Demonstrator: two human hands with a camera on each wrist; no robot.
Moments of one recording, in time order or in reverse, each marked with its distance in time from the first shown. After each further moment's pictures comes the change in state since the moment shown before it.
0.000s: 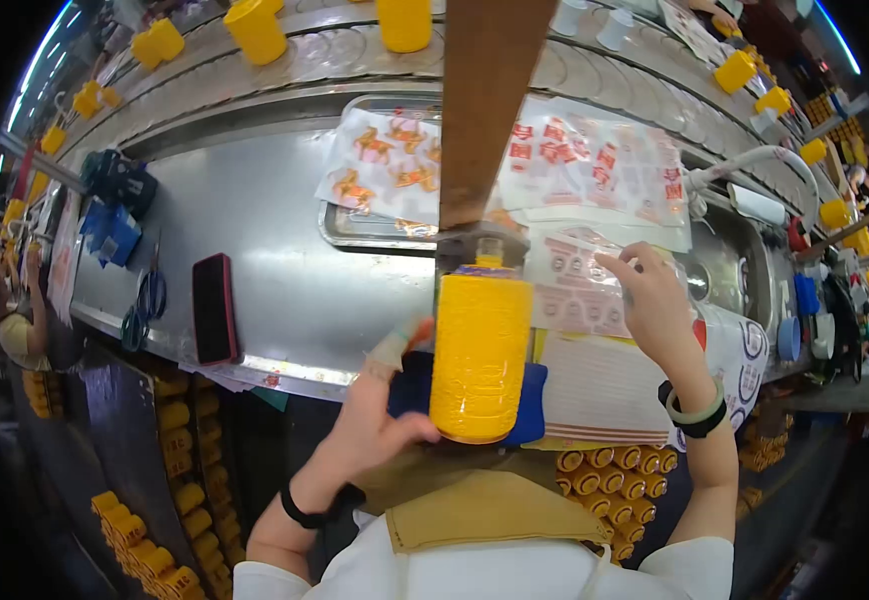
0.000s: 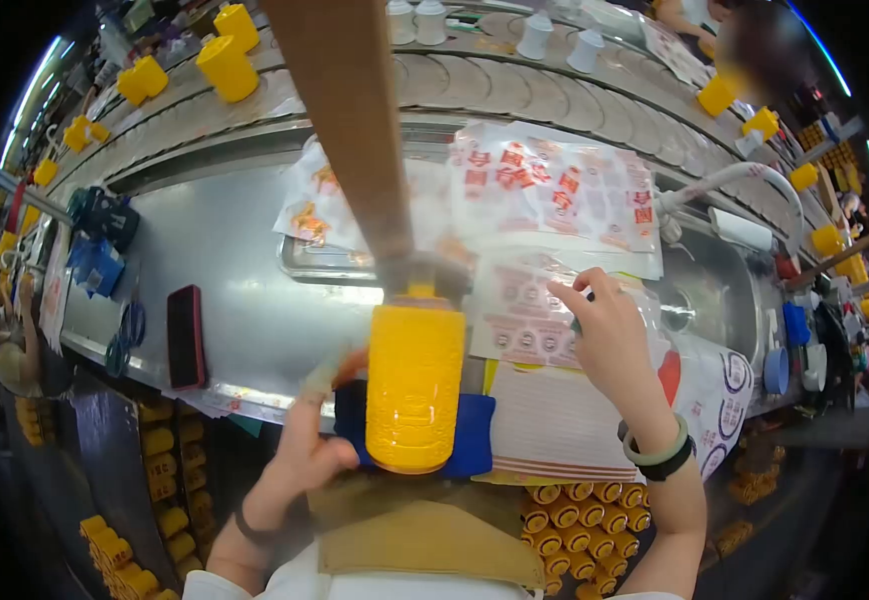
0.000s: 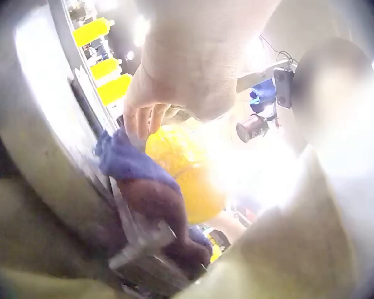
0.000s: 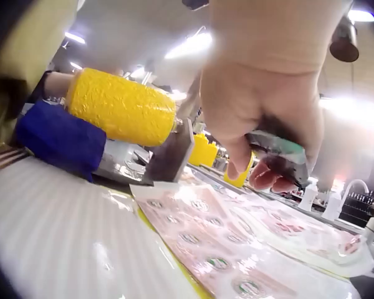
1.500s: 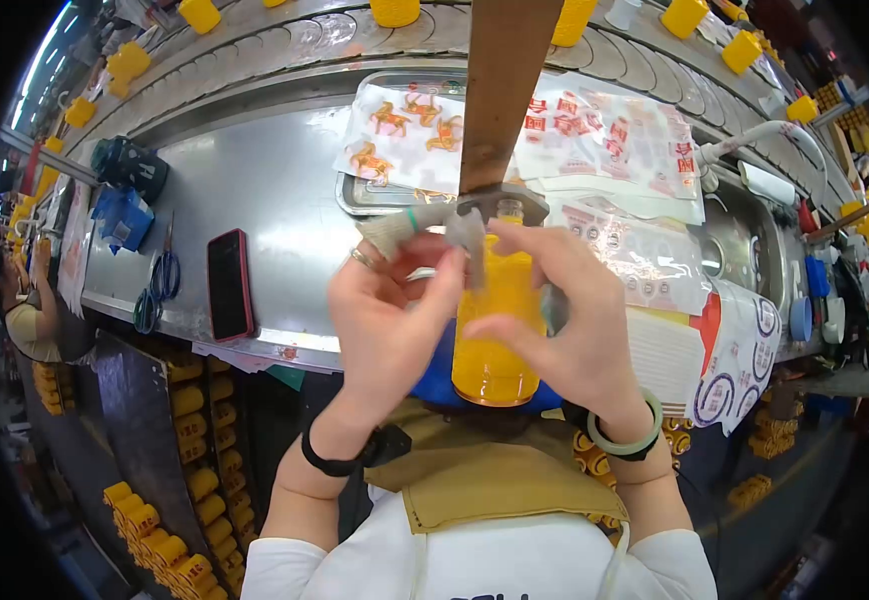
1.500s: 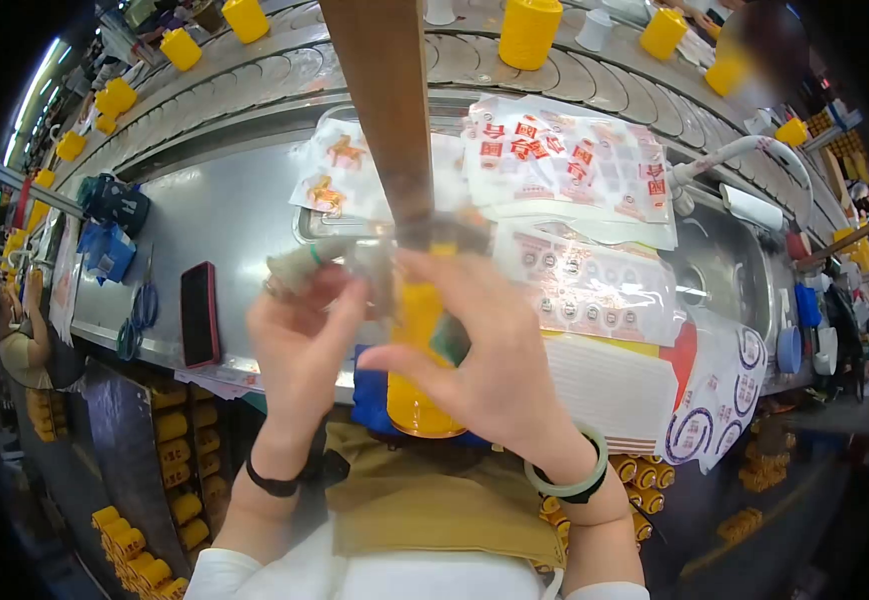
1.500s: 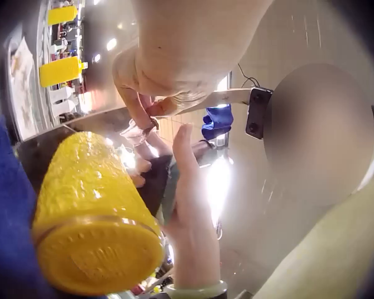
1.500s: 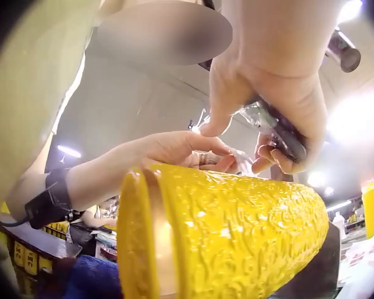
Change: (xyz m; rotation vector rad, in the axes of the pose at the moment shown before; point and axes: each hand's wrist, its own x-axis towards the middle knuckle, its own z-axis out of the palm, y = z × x) left_hand 0.061 0.064 0.007 -0.412 0.465 -0.035; right_hand 0.022 -0.159 -0.030 0.775 0.187 -0.063
